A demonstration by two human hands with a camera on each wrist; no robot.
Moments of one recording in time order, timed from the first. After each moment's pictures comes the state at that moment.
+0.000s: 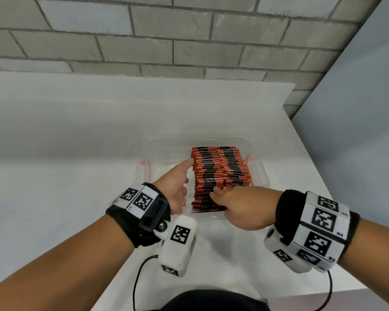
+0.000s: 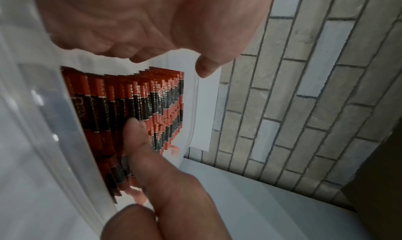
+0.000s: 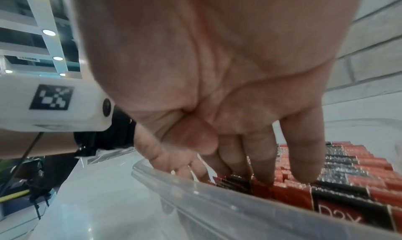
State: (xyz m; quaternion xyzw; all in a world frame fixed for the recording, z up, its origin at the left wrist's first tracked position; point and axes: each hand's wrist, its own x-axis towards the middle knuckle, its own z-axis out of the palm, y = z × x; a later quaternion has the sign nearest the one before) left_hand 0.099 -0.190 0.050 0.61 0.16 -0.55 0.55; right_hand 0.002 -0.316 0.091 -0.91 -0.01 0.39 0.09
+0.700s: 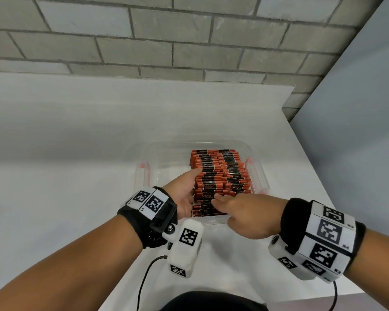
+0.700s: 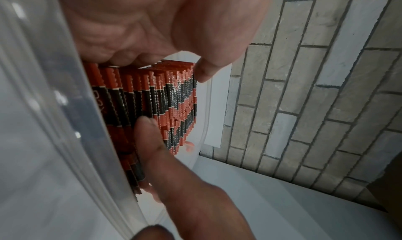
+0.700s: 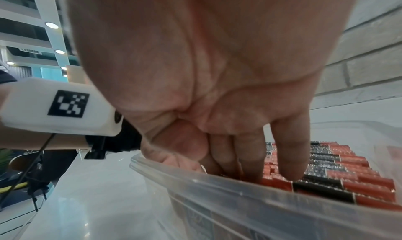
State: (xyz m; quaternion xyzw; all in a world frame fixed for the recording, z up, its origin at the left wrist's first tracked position) left_hand 0.092 -0.201 0.047 0.59 0.16 -0.59 0.54; right_hand -0.006 -0.319 0.087 -0.92 -0.04 0.38 0.09
